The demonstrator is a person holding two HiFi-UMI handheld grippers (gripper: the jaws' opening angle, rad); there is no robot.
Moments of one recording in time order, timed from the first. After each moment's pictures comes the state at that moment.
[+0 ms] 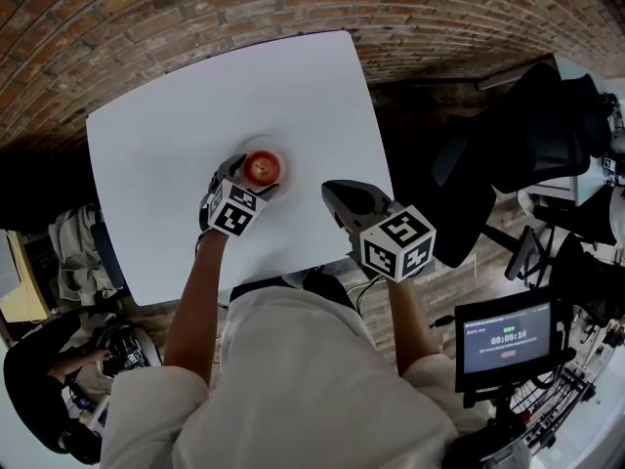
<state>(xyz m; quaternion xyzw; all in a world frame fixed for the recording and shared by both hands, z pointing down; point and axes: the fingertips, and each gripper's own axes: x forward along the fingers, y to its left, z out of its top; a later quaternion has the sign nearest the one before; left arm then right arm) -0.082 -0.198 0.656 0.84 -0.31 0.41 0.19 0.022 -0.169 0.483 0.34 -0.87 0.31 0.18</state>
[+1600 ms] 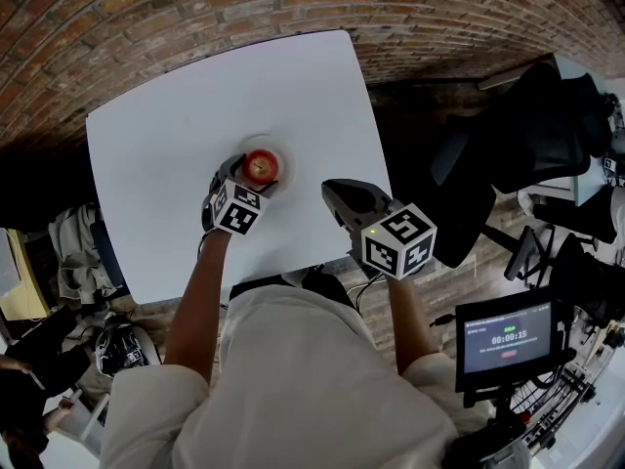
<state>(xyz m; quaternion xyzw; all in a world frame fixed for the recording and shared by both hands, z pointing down) -0.083 -0.202 0.663 0.83 -0.34 0.41 0.18 0.025 -0.169 0.485 0.33 -0.87 0.32 0.17</state>
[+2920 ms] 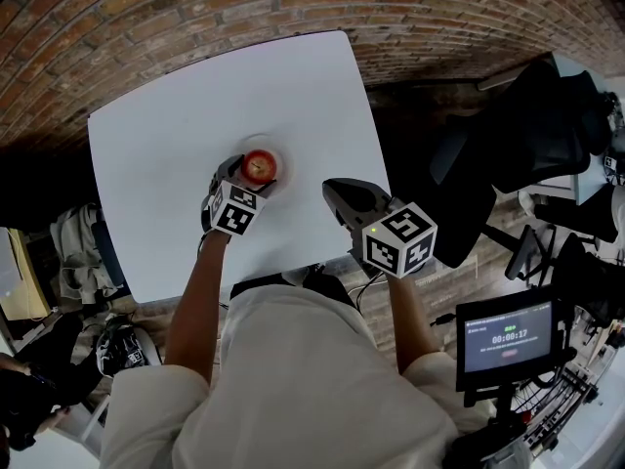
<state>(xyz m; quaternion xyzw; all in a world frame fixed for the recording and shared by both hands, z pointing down) -0.083 -0.202 0.661 0.83 -0.35 0.40 0.19 0.032 -0.167 0.484 0.34 -0.87 0.32 0.17</state>
